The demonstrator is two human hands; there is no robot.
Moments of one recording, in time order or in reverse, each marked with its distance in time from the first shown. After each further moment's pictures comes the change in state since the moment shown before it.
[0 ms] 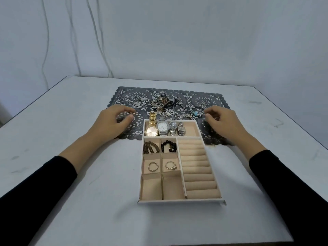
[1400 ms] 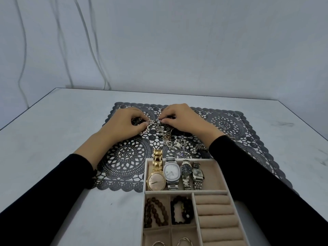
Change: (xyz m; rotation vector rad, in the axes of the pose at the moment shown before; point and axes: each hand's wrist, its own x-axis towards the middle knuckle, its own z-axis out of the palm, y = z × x) left_hand 0.129 -0.035 0.037 0.158 -0.133 0.136; right_hand 0.163 -0.054 0.111 -0.041 -0.358 -0.350
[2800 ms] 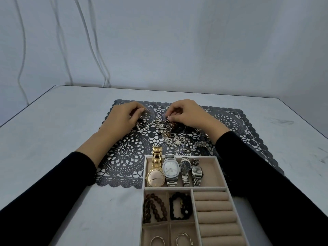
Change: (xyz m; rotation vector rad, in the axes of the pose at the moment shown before) left_hand -0.004 0.004 0.003 -0.039 0.197 -0.024; right_hand -0.010 0.010 -0.013 0.273 0.002 0.123
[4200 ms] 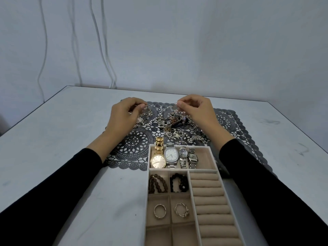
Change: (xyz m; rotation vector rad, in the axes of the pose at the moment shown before) left_hand -0.028 0.025 -0.018 -0.229 0.244 -0.002; right_hand -0.051 -0.029 -0.004 0.398 0.421 0.052
